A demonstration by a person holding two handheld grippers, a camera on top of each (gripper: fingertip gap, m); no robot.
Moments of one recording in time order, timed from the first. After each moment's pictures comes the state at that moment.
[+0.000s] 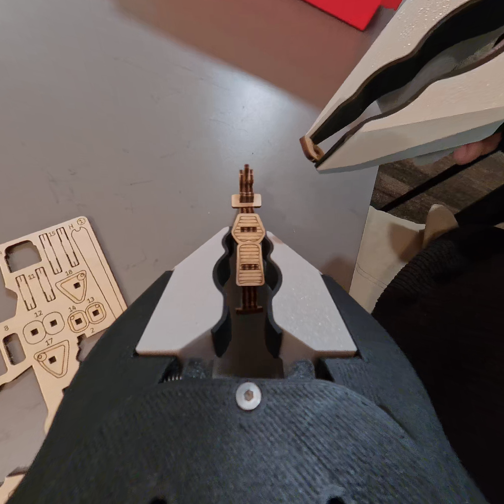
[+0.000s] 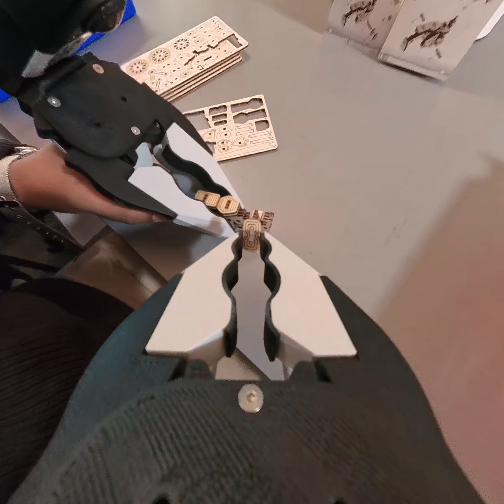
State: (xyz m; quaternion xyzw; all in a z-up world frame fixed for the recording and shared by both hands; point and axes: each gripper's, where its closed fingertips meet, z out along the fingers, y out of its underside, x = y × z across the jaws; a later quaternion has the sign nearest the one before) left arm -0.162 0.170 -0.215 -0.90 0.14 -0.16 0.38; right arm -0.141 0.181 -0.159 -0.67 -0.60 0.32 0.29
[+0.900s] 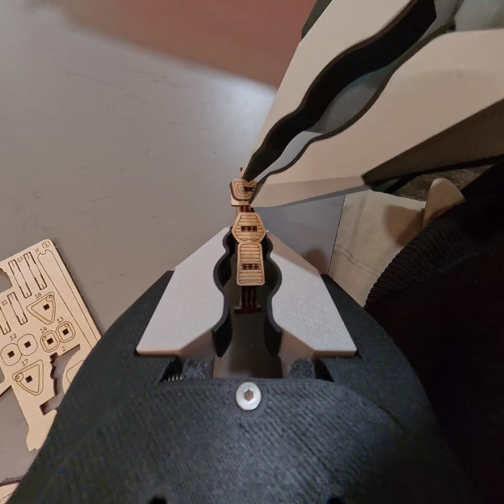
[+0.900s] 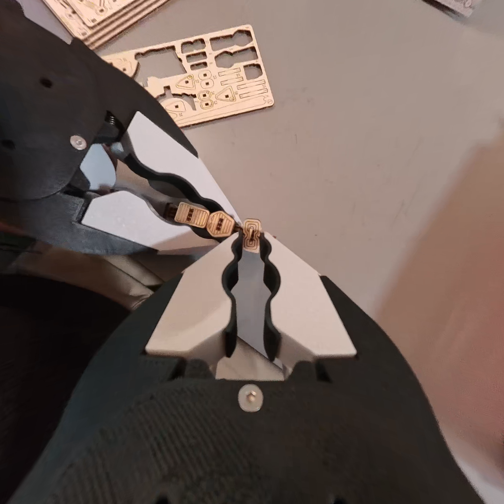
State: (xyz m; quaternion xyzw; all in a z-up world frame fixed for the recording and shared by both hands) left arm -0.137 0.162 -0.217 -0.90 0.20 -0.12 0.37; right arm -0.142 0.174 -0.186 -0.71 -0.62 0.22 0.26
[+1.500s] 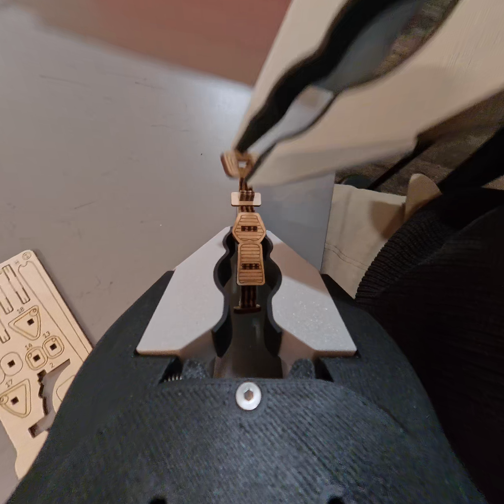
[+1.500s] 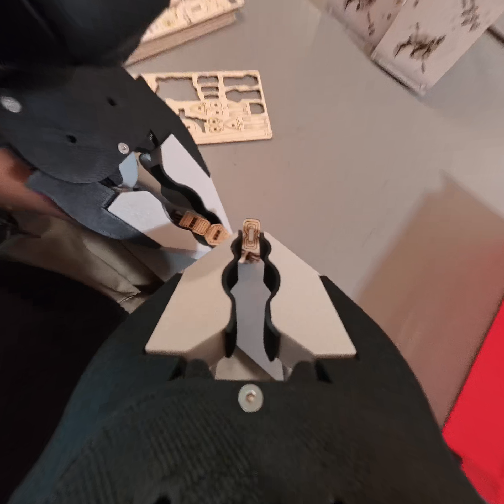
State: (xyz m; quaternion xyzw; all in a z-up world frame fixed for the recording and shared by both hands) left arm -0.131 0.159 -0.216 -0.89 0.22 -0.16 0.37; right arm -0.143 0.175 -0.161 -0.66 -0.65 0.21 0.31
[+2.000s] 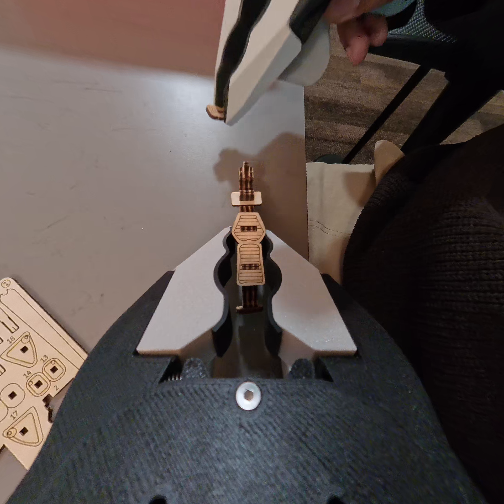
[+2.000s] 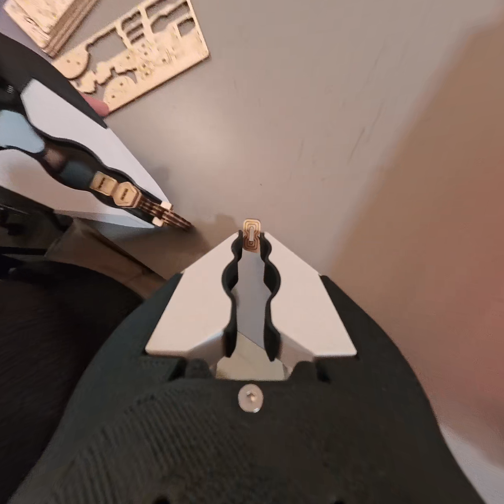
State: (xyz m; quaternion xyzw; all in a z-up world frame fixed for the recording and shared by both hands) left arm -0.127 0.143 -0.216 -0.86 0.30 -0.20 0.35; right arm -0.099 0.220 -0.202 -0.75 -0.56 0.28 0.19
